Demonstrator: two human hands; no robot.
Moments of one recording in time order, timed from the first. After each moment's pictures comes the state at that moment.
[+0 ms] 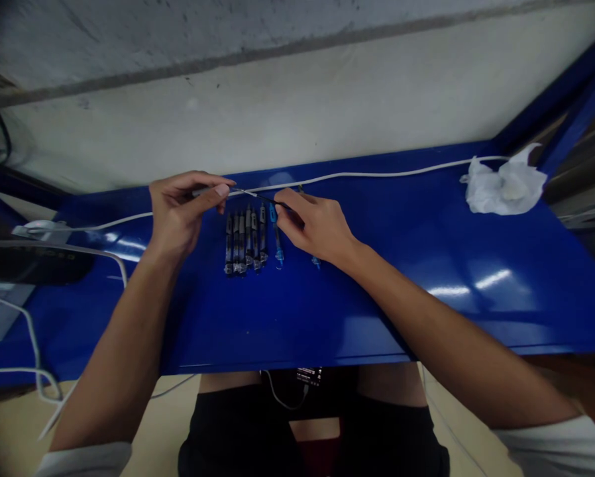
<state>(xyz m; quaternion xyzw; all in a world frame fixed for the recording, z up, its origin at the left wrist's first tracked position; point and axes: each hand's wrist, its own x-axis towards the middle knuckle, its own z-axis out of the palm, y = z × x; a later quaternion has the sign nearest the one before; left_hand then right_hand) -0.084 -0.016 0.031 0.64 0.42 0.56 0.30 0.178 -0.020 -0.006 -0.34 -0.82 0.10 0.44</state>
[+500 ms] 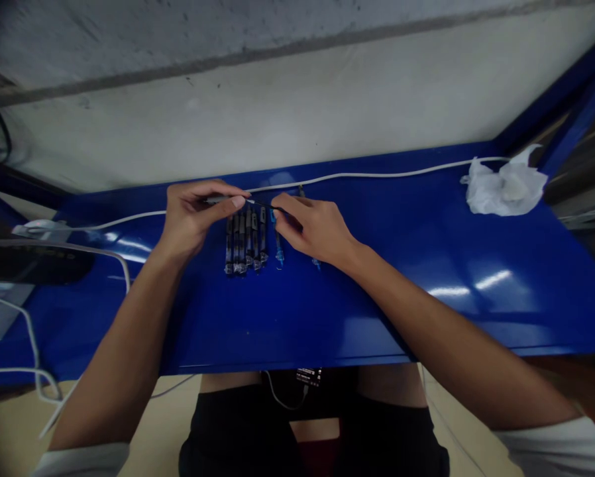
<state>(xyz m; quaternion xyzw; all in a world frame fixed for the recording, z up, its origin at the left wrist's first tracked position) -0.079 -0.022 0.032 0.67 0.44 0.49 0.33 0.177 -0.020 -0.010 -0.32 -0.84 0.10 0.42</state>
